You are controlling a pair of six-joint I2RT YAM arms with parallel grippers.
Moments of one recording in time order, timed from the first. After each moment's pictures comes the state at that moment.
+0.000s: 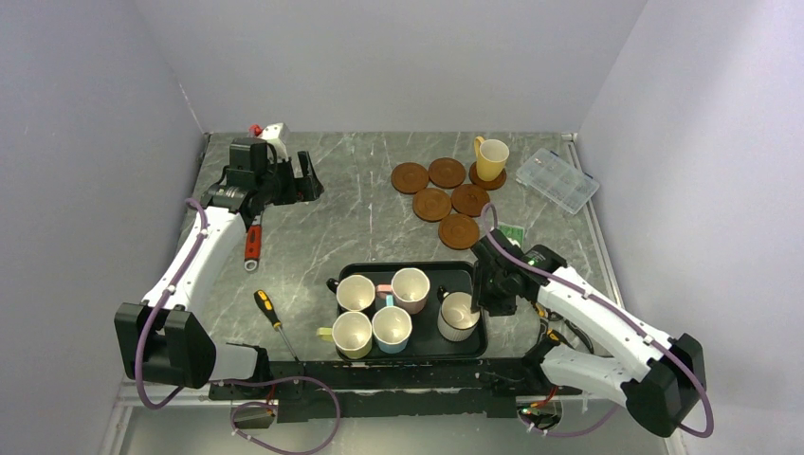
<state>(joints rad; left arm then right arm) -0.15 1.33 1.18 -0.47 0.18 -0.28 0.66 1.03 0.81 -1.06 0.08 0.80</state>
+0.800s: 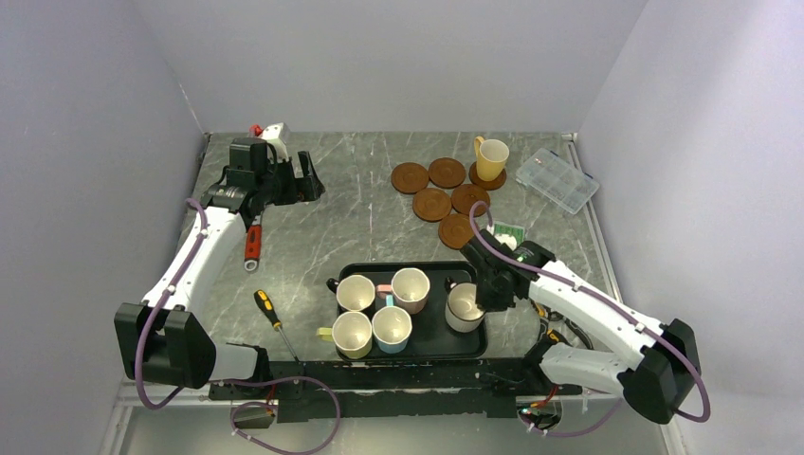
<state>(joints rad) -0.15 1.33 1.18 -0.47 0.19 -0.29 0.72 1.09 0.81 -1.08 0.19 0.84</state>
